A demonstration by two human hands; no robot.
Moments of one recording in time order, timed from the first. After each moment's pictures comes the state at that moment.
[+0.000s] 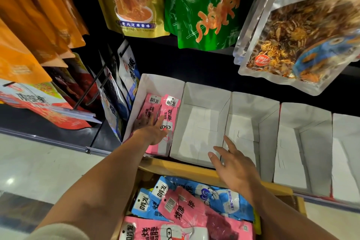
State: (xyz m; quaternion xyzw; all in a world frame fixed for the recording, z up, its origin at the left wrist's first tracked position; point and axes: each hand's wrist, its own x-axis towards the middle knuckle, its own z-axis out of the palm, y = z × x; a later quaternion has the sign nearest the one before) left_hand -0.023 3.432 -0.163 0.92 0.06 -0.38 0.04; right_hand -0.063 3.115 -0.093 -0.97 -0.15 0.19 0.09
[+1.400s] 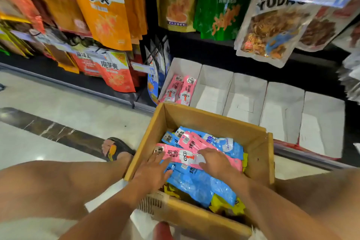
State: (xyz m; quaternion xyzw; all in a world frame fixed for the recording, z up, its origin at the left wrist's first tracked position) left_hand -0.423 3.337 -0.072 0.96 0.05 -0.26 0.10; right_hand -0.270 3.104 -0.083 -0.91 -0.32 0.28 0.02
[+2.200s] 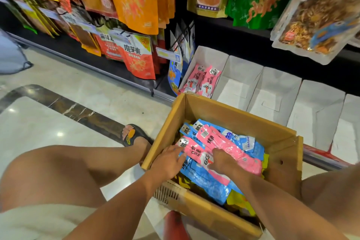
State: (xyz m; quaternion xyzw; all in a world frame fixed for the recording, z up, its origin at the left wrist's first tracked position) left_hand -0.426 3.346 -0.092 0.90 0.19 -0.21 0.34; right_hand -0.282 3.147 -0.123 -0.89 -0.23 0.39 0.02
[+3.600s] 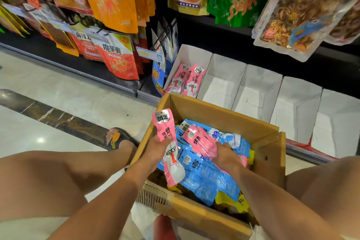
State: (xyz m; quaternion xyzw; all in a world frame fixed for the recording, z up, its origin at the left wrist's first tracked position) left_hand -0.375 3.346 -0.077 0.59 0.39 -0.04 0.71; right_hand -0.250 3.104 -0.128 -0.94 -0.14 0.32 0.04
